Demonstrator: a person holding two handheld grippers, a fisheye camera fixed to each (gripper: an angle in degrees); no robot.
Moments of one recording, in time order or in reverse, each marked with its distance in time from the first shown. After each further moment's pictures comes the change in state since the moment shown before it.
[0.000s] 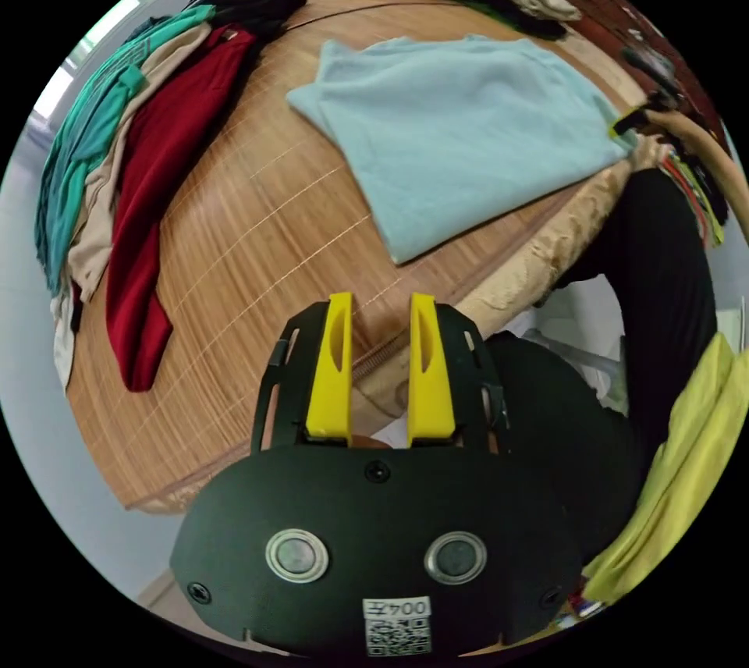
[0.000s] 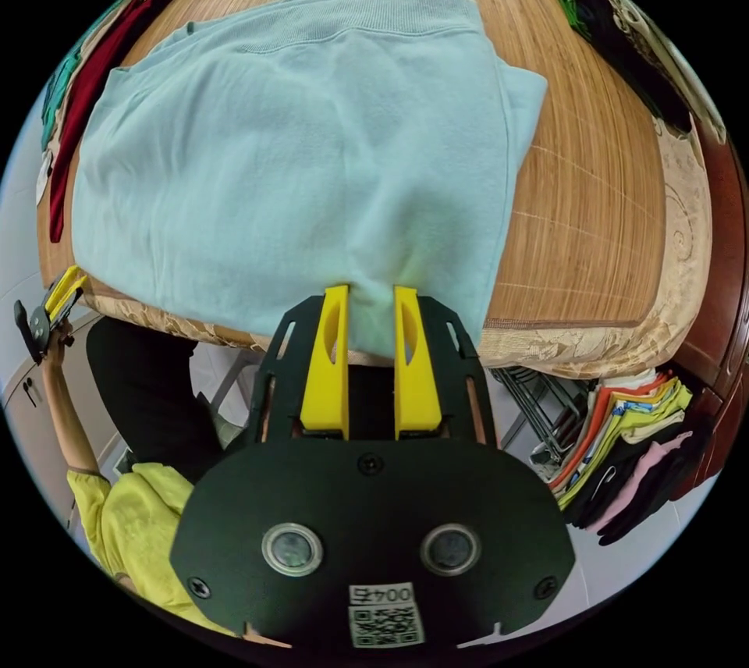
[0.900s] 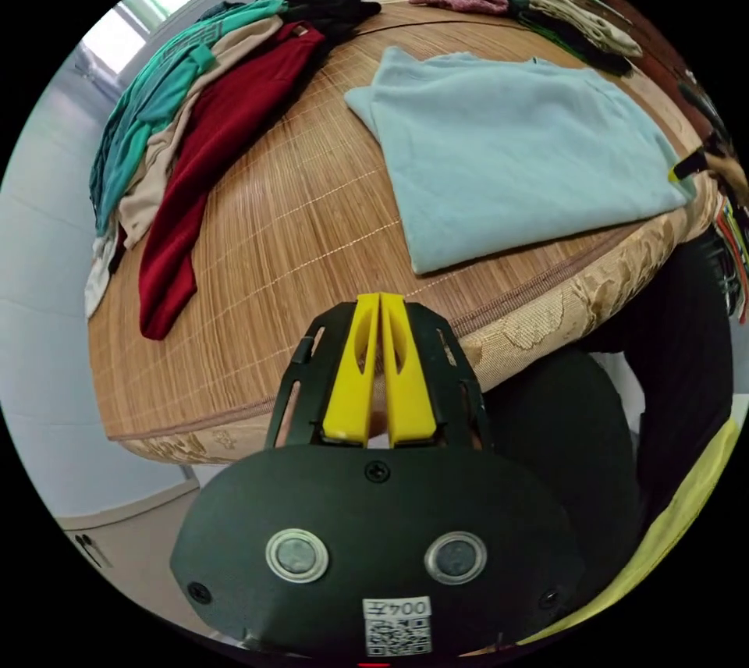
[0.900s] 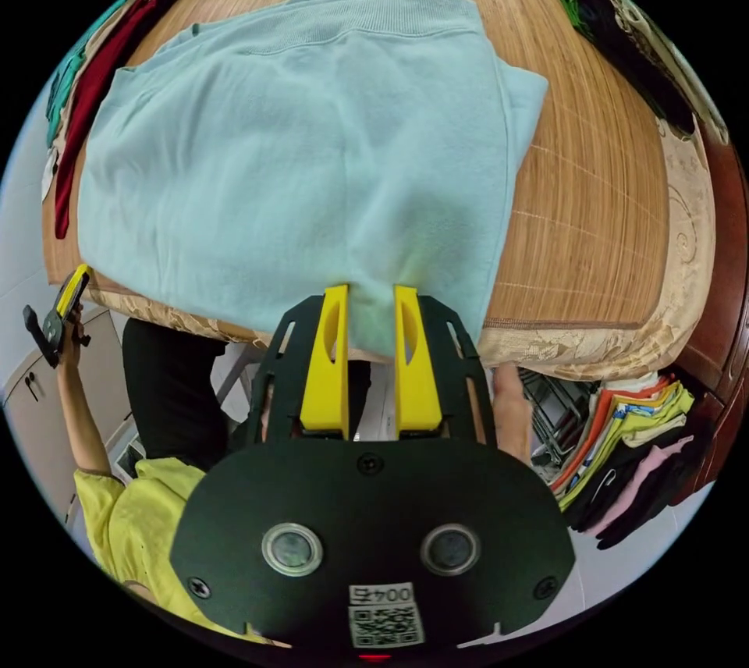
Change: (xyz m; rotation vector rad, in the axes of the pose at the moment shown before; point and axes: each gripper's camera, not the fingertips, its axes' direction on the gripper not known) left arm 0.008 0.034 0.037 0.085 -0.125 -0.195; right arm 0.013 0.033 -0.077 0.000 -0.027 -0.013
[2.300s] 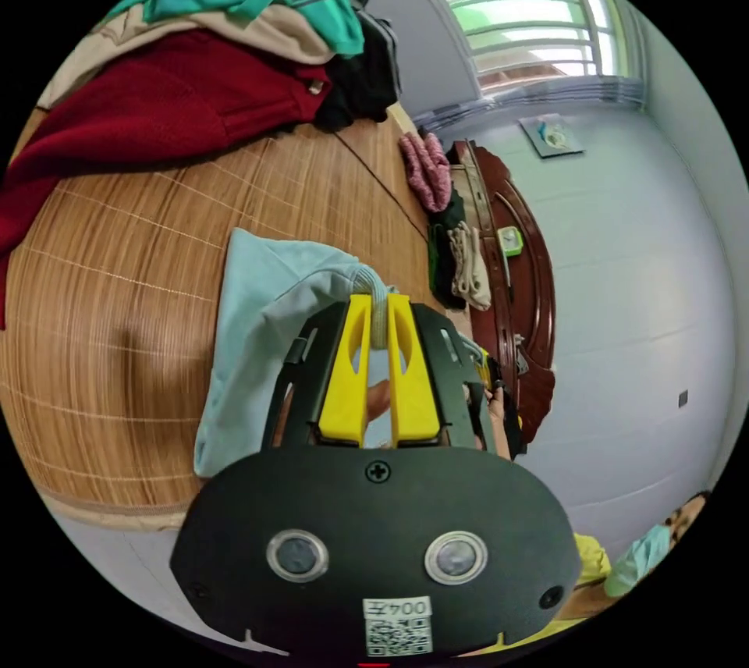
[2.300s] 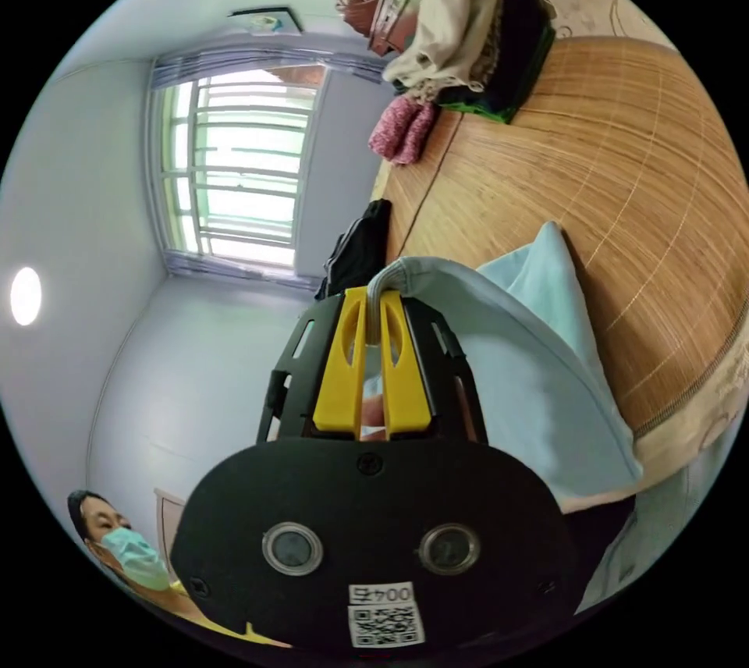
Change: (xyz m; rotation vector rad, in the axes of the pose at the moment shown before) left arm -0.258 -0.065 0.016 0.243 1.018 -0.572; right arm 0.334 0.253 -0.323 0.919 -1.222 0.397
